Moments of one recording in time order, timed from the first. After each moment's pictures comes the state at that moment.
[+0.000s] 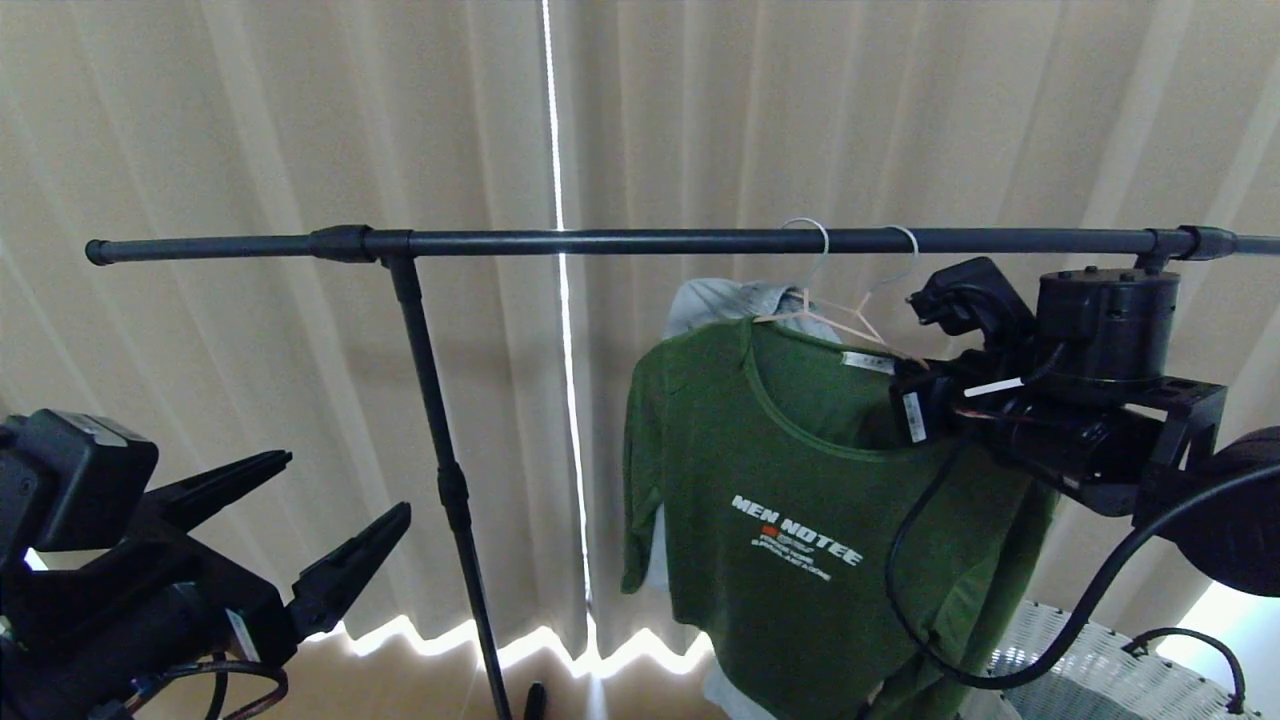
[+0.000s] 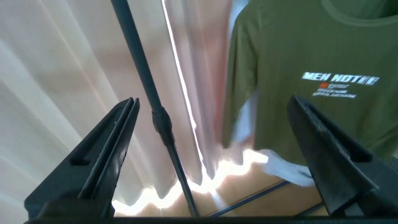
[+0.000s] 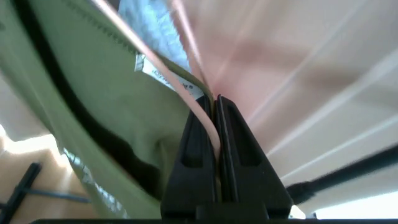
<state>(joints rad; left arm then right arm) -0.45 1.16 -0.21 -0.85 0.09 0.14 0.41 1.71 -0.85 -0.55 -0.37 -0.15</state>
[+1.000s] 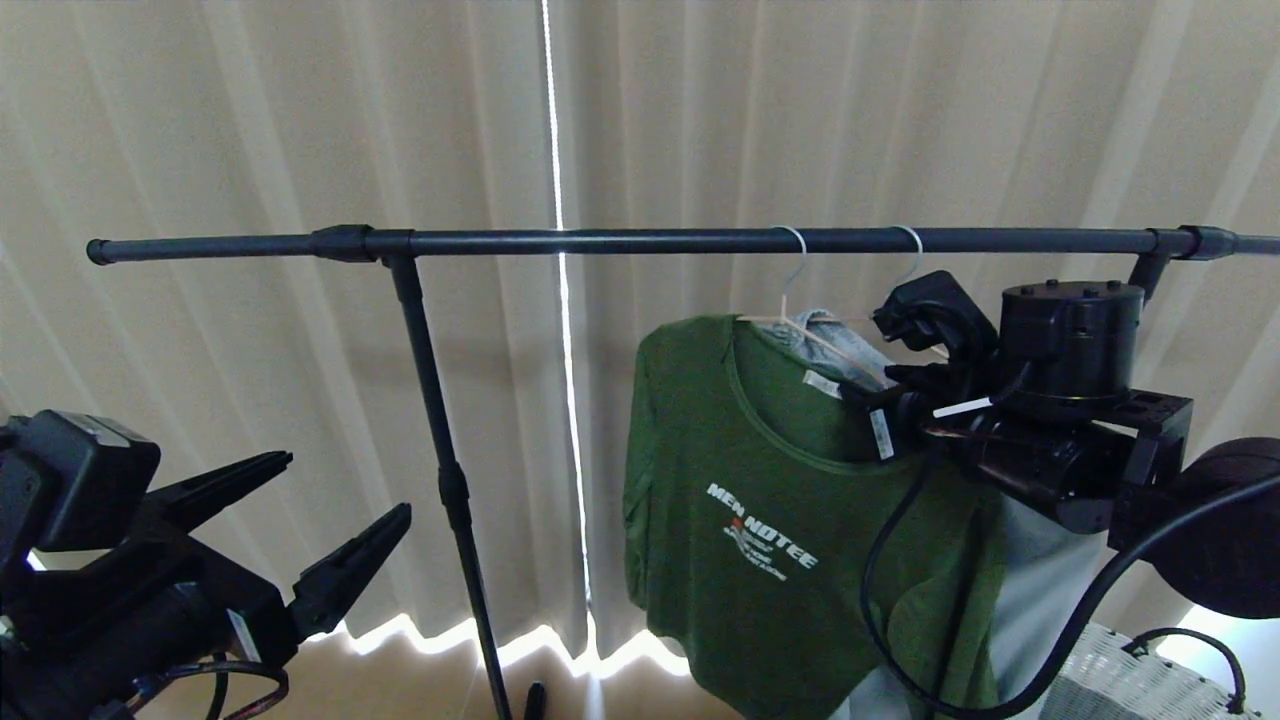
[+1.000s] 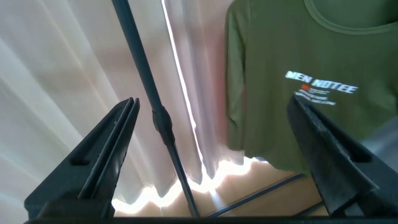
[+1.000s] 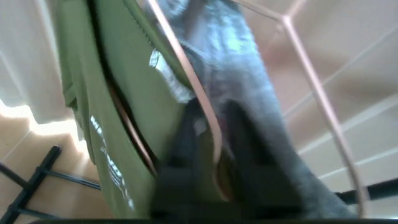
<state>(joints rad) -0.45 1.17 -0.21 -0.85 0.09 0.14 0.47 1.72 -0.84 -0.56 -0.35 -0.15</state>
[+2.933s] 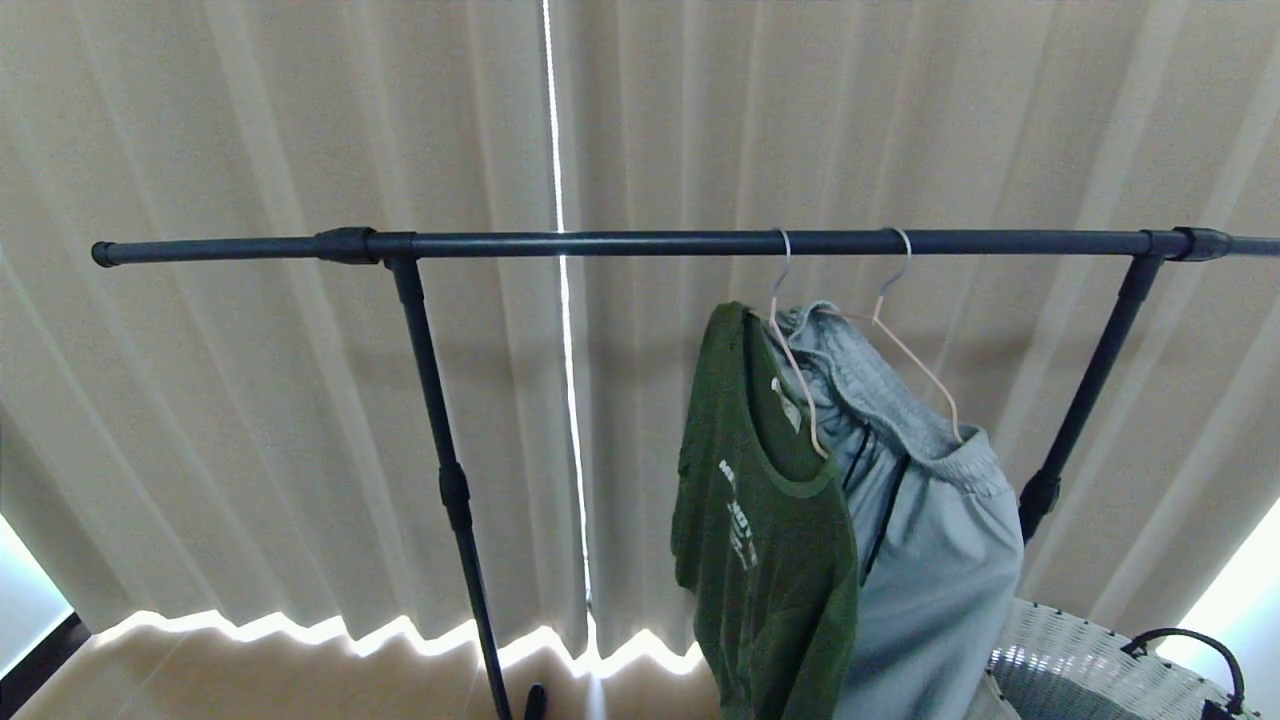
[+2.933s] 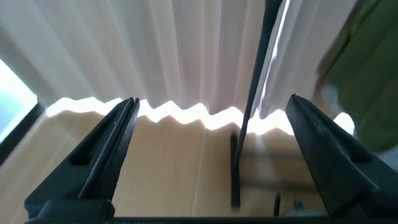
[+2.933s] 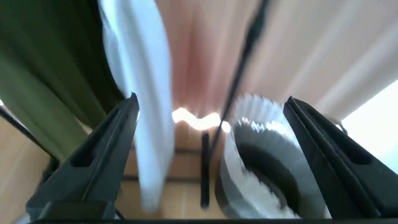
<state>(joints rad) 0.02 0.15 -0.07 0.16 0.10 0.07 0.16 0.51 -0.15 0.02 -0.21 0.02</state>
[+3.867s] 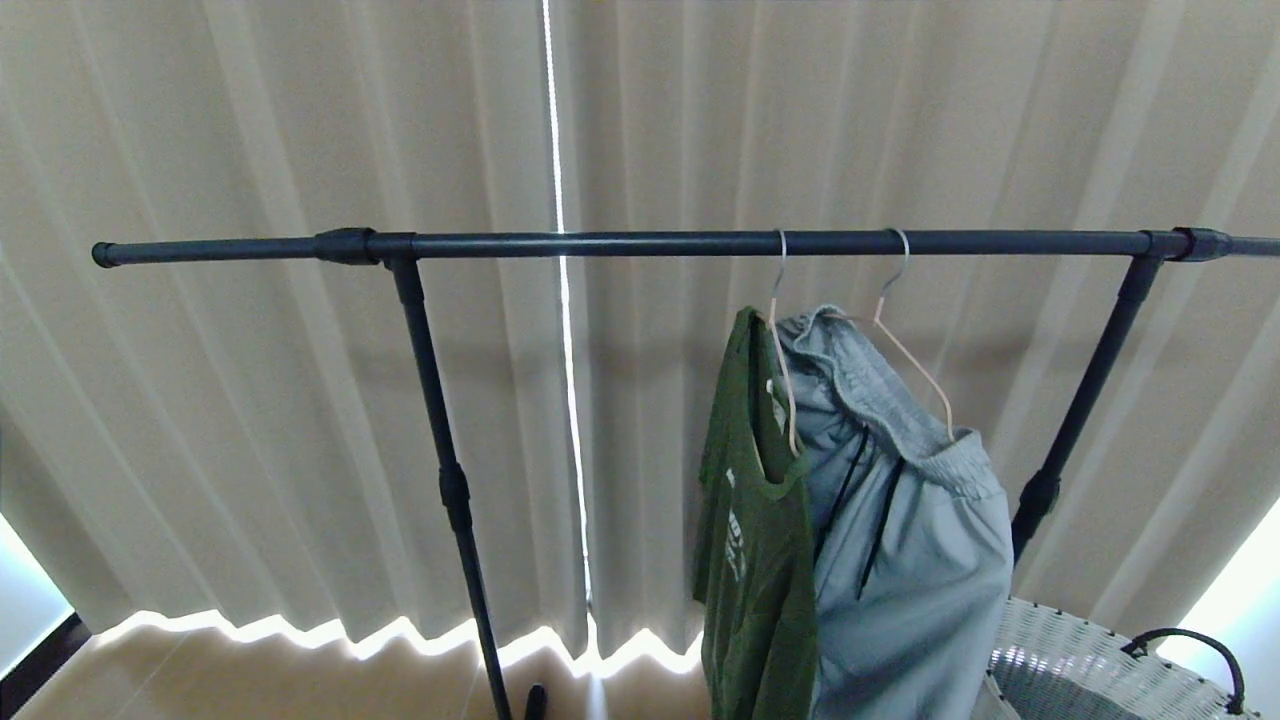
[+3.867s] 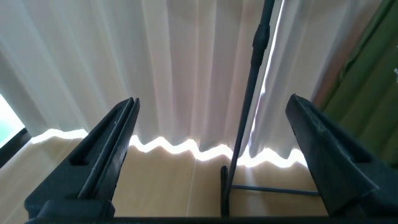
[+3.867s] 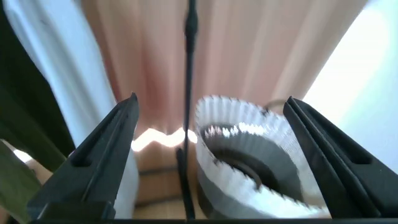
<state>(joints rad) 0.01 0.00 -0.05 0.12 0.09 0.03 0.00 0.03 -0.13 0.24 -0.23 0.01</state>
